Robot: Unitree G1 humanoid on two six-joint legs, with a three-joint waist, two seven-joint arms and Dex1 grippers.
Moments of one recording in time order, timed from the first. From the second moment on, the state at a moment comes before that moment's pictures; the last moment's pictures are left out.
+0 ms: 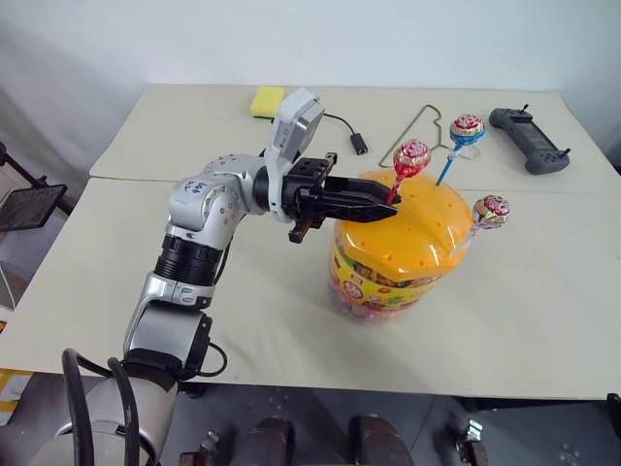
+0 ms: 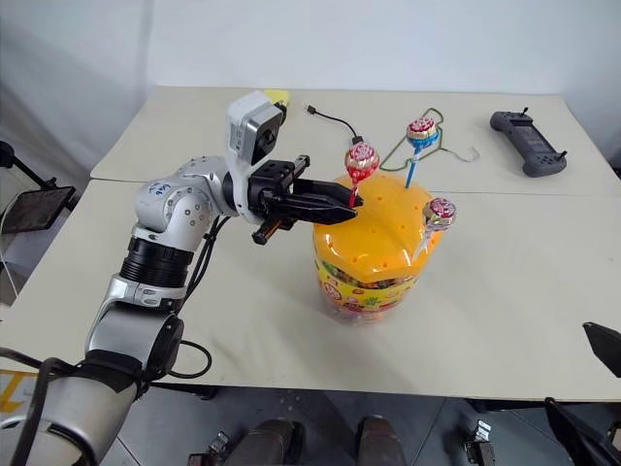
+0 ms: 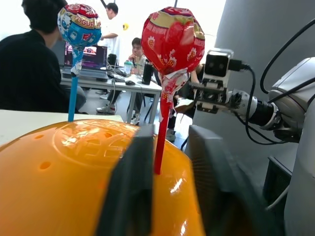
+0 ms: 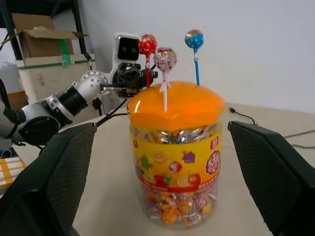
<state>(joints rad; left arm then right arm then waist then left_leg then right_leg) -1.09 0.30 -0.09 0.28 -0.66 0.67 -1.37 0.79 -0.39 -0.97 -0.70 1.31 0.15 1.23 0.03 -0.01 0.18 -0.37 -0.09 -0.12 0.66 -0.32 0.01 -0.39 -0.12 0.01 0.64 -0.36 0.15</state>
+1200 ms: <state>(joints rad) 0.00 0.90 0.46 0.00 -0.54 0.87 -0.77 0.07 -0.79 -0.39 -0.43 0.95 0.29 1.36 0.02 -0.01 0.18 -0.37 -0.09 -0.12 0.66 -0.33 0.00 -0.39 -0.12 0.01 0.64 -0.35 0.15</state>
